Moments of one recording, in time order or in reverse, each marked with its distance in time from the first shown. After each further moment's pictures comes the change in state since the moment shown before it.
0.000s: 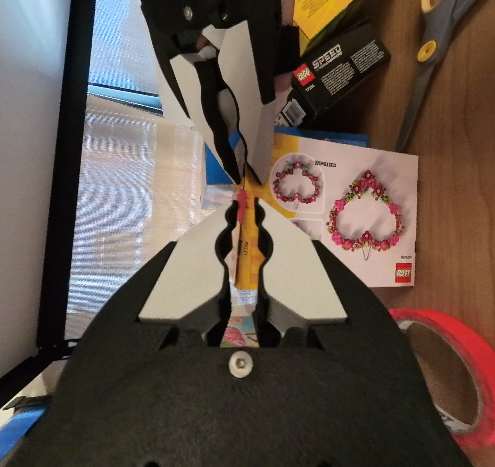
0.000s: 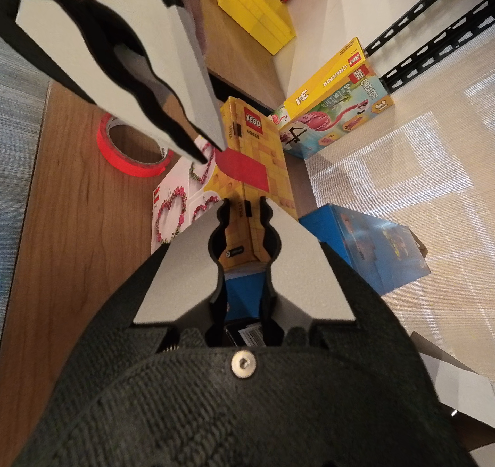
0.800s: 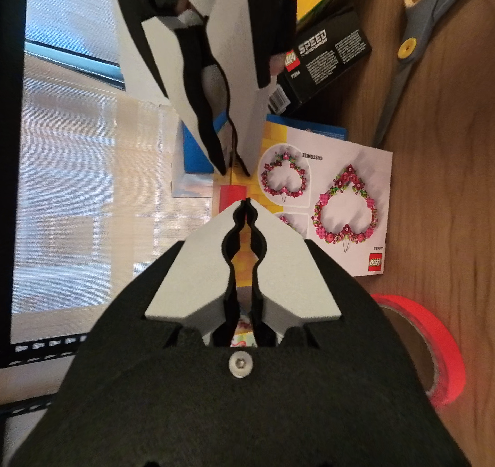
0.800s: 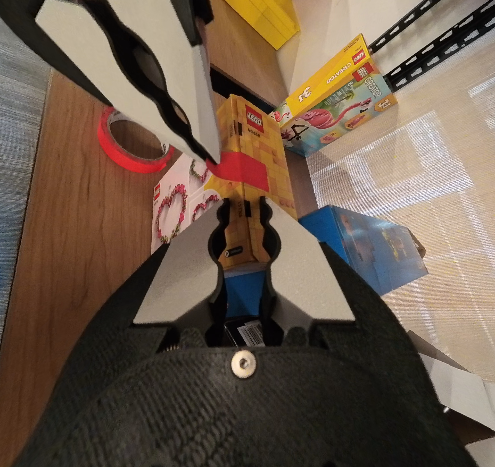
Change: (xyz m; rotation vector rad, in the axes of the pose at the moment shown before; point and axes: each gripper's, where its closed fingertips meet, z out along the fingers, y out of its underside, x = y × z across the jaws) left arm 0.008 0.010 0.006 -0.070 0.117 -0.073; right arm -0.001 0.000 -0.001 -0.020 -0.008 -0.016
